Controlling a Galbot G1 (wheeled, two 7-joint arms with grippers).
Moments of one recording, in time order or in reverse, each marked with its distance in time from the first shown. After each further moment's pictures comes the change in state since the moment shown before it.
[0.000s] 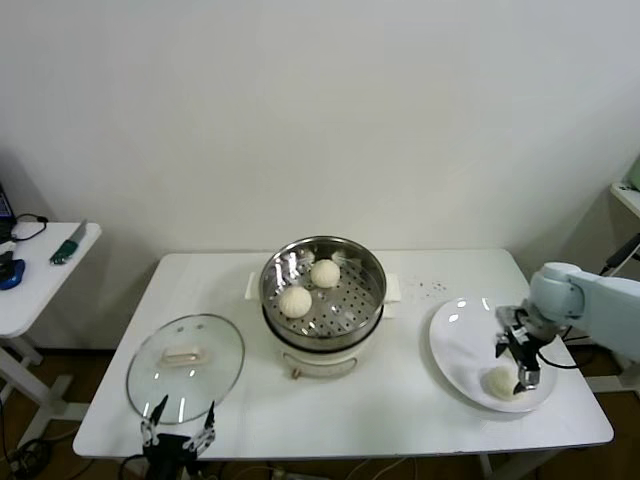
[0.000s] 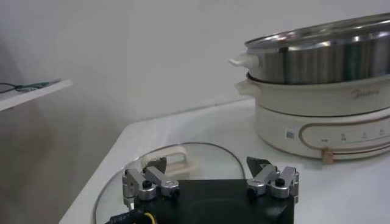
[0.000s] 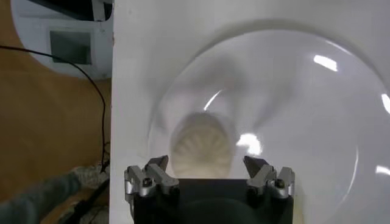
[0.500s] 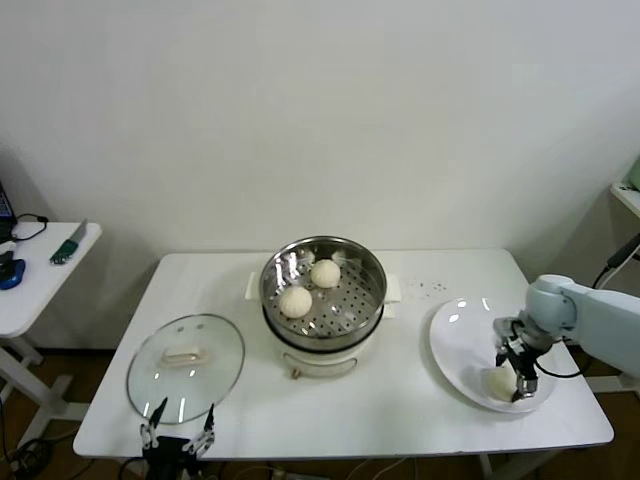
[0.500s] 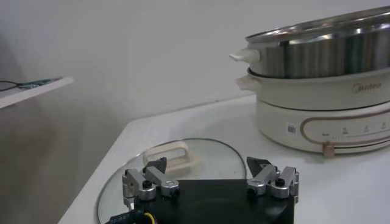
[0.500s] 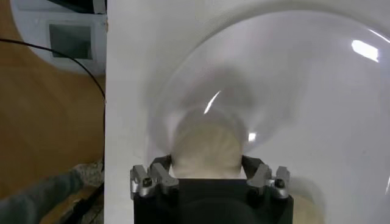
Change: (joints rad) left arm 0.001 -0.005 -0.002 0.006 0.009 -0.002 -0.002; right arm -0.096 0.018 0.081 -0.047 -0.042 0.014 -0.005
